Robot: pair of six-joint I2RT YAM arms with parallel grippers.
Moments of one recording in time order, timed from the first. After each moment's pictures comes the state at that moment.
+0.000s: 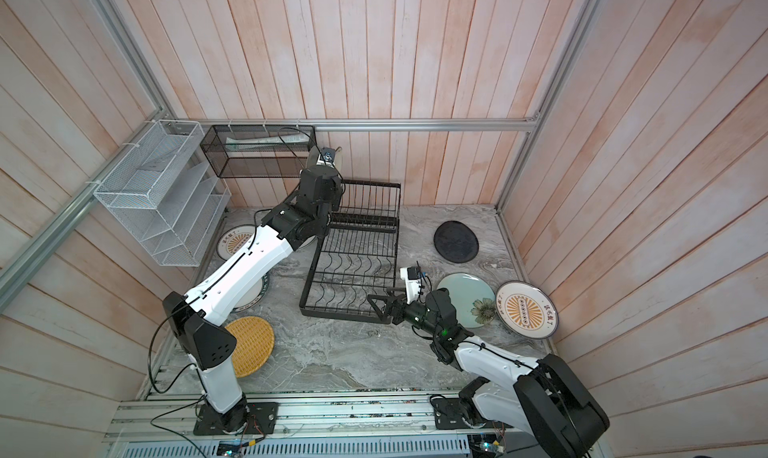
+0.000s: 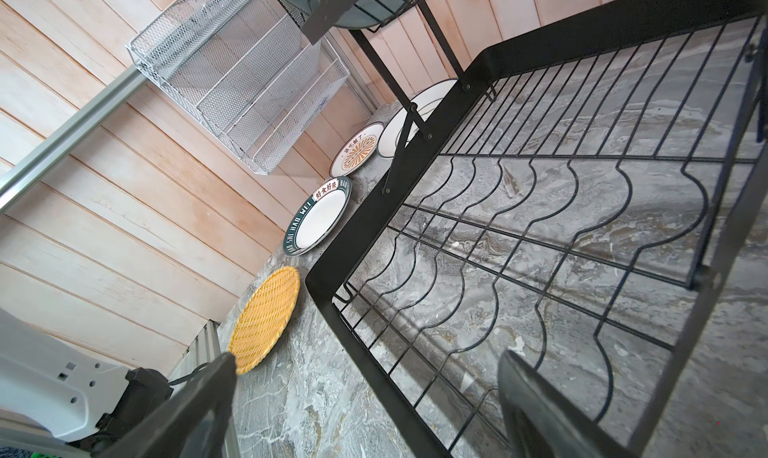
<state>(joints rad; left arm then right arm) -0.64 1.85 2.01 -0.52 -0.72 0.08 0.60 1.16 0.29 0.71 -0.39 0.63</state>
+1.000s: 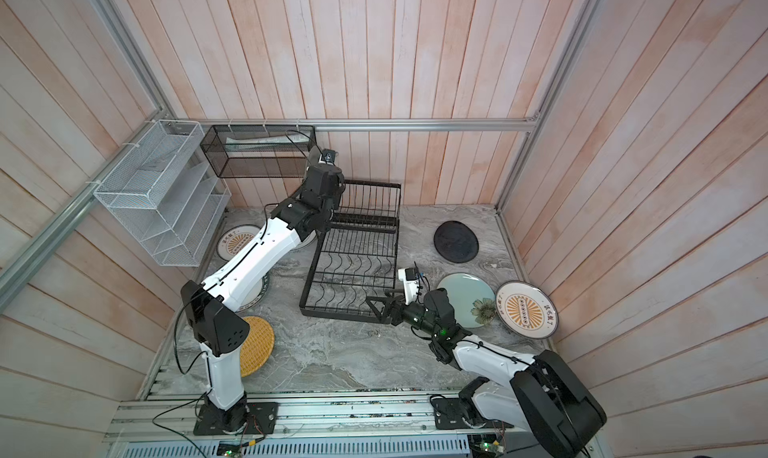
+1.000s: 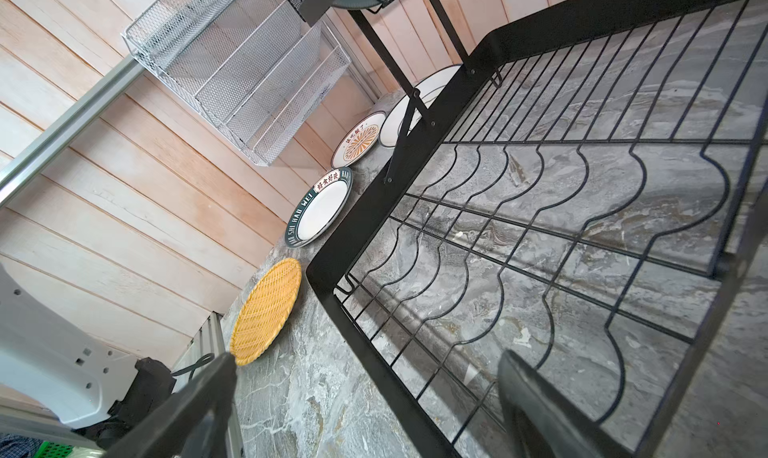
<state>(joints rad) -0.60 1.96 2.09 -0.57 -0.71 0.03 0.61 1.18 0.30 0.71 -0.40 0.63</state>
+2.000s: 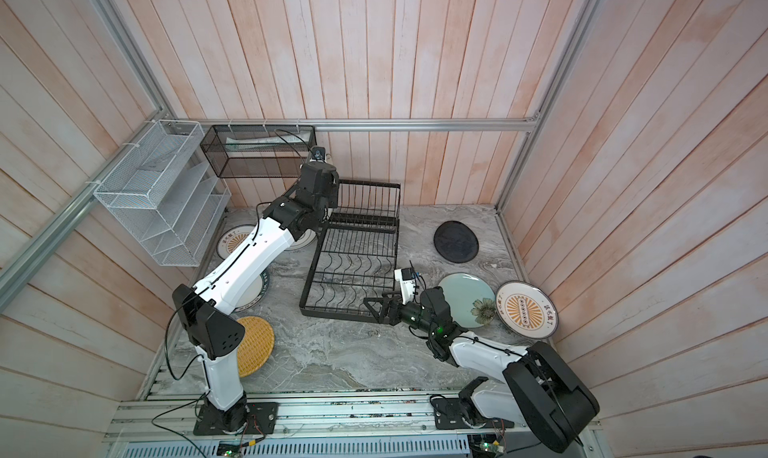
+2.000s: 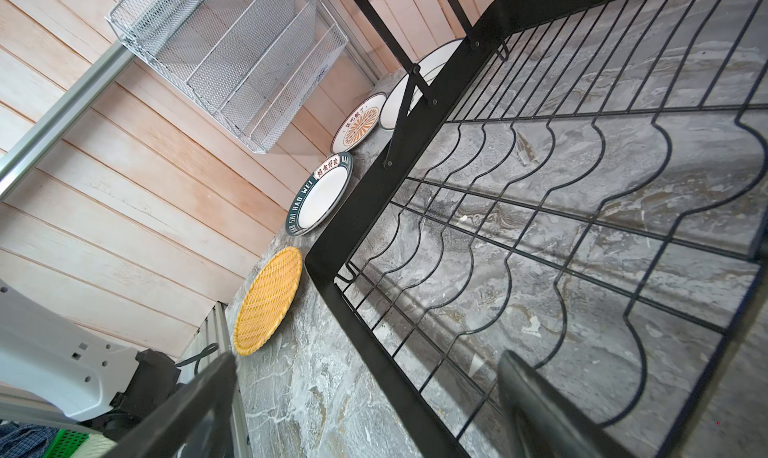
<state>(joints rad) -0.58 1.92 2.09 -0.62 -0.63 -0.13 0.61 1.24 0.31 0.71 -0.43 0.65</state>
